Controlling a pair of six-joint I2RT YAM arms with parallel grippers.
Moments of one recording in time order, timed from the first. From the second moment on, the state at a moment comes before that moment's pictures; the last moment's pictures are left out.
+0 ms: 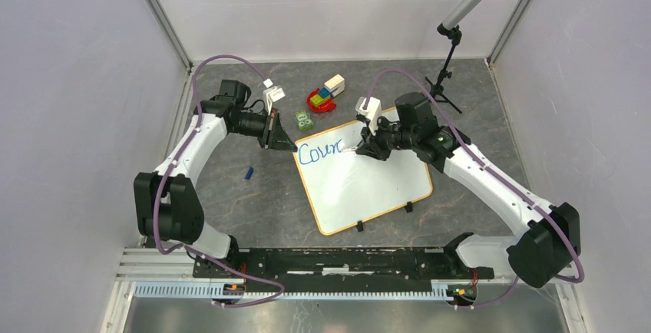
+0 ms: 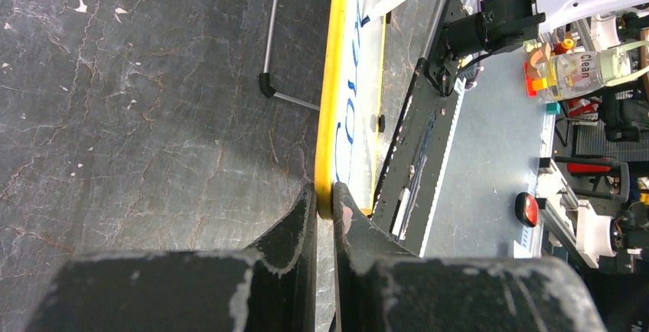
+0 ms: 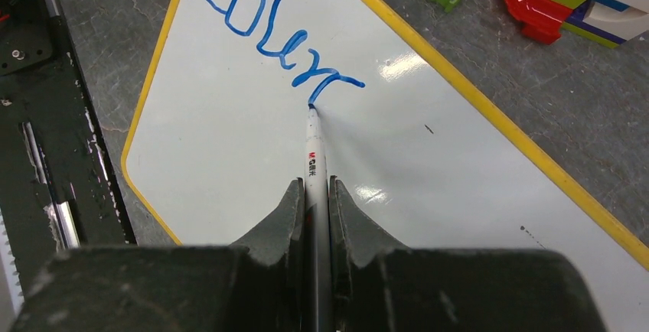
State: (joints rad) left arm -0.14 1.51 1.22 -0.86 1.08 0.36; right arm 0.56 1.27 1.07 -0.43 -0.52 -0.34
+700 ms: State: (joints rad) left arm -0.14 1.51 1.22 -0.86 1.08 0.36; right arm 0.52 1.31 1.14 -0.44 -0.51 -0.34
